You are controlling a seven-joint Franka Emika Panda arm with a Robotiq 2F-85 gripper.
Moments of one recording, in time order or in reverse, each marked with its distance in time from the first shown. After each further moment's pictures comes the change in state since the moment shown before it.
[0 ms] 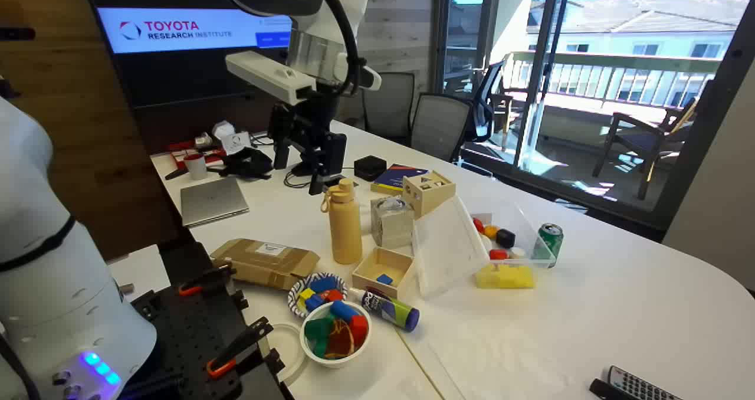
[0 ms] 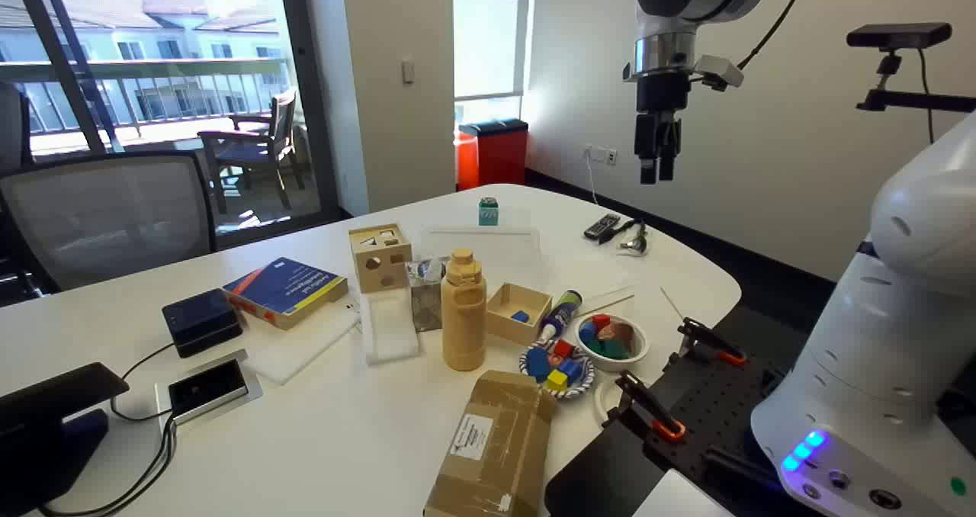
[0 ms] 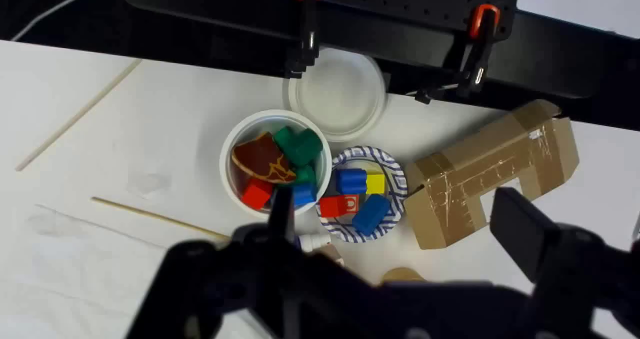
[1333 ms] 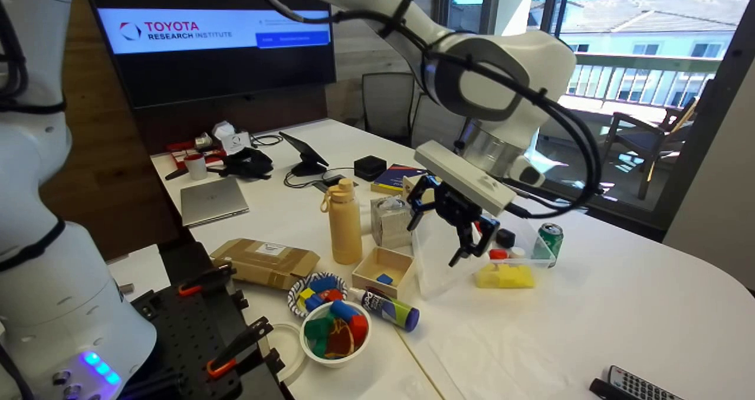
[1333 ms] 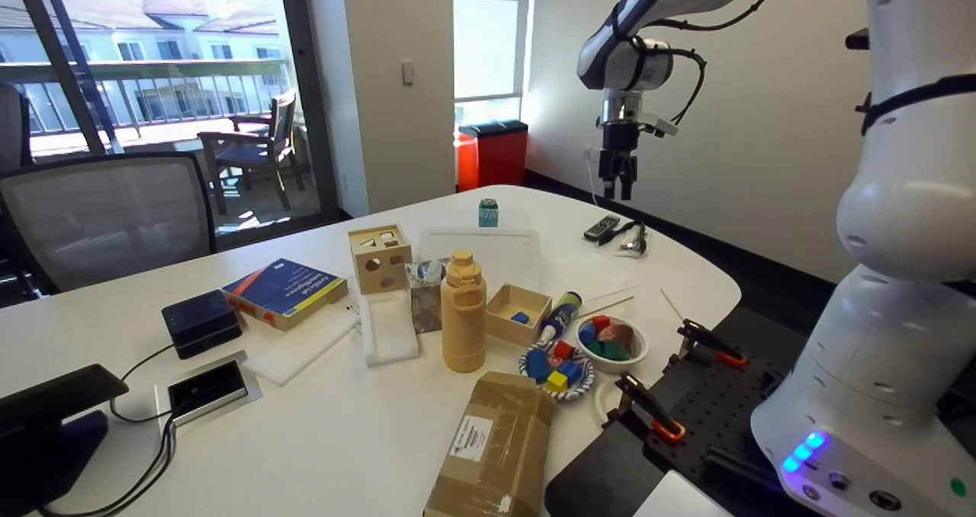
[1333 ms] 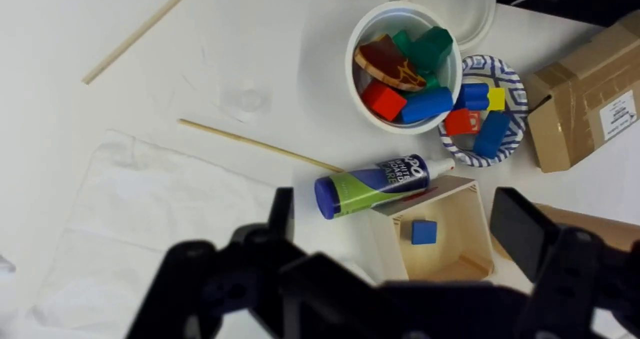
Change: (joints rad) arm -0.274 0.863 0.032 0.717 0.209 -0.001 -0.331
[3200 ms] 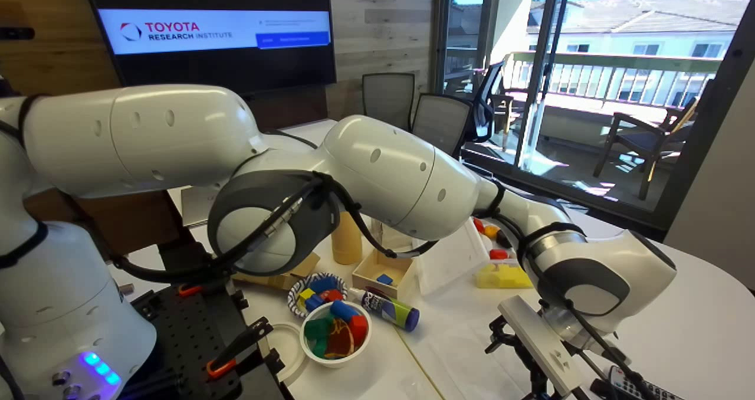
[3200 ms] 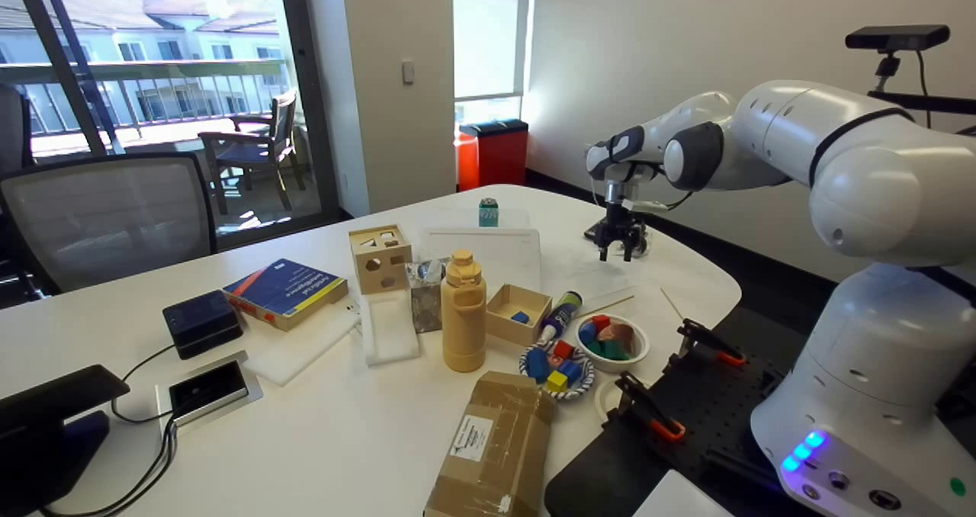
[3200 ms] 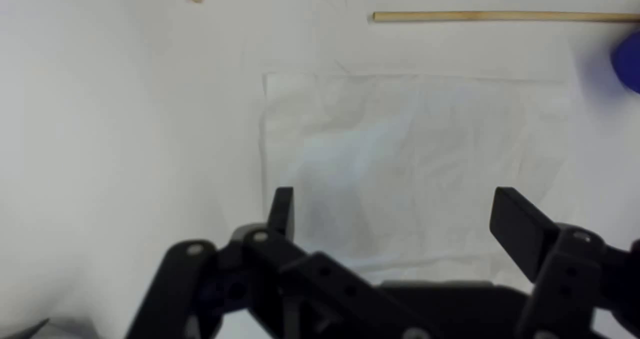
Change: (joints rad) arm -0.336 1.009 0.156 1.171 -0.020 -0.156 0.318
